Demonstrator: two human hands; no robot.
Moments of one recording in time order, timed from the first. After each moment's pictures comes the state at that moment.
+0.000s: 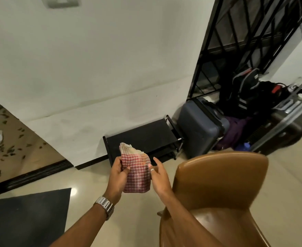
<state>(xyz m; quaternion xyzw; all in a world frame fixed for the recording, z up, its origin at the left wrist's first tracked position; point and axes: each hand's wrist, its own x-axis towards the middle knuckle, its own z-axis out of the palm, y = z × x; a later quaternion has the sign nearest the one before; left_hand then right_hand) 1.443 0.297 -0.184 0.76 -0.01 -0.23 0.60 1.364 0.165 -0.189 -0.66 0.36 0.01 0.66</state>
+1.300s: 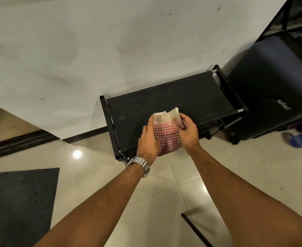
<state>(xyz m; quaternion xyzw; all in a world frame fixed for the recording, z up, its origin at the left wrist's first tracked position) 1.656 0.212 -0.552 0.89 -0.12 -0.23 0.39 1.615 0.069 -0.553 -0.73 0.37 -0.06 0.56</state>
